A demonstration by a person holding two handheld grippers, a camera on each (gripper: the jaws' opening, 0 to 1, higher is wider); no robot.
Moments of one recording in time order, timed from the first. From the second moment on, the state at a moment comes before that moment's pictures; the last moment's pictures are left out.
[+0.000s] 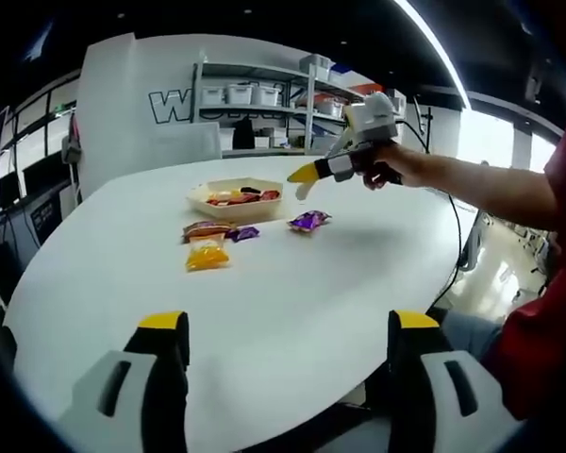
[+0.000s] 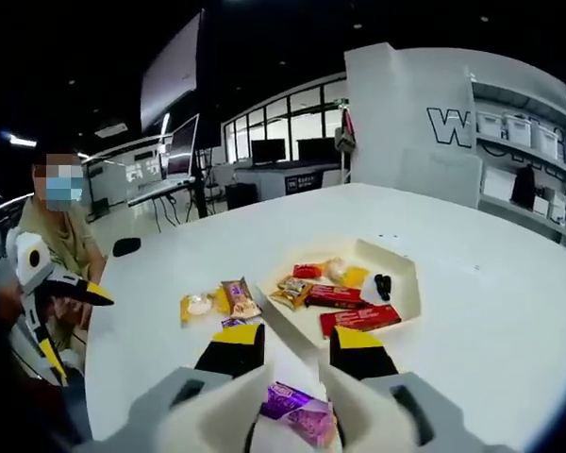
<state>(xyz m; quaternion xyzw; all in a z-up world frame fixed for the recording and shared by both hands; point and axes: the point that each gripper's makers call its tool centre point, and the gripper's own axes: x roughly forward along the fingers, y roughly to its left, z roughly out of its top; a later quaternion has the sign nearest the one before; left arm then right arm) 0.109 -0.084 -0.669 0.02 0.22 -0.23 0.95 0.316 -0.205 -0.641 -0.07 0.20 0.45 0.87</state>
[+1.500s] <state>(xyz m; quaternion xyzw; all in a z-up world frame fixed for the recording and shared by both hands) 0.104 -0.094 -0.661 0.04 0.22 -0.24 0.94 0.296 -0.224 -0.667 -0.02 0.26 0.41 0.87</state>
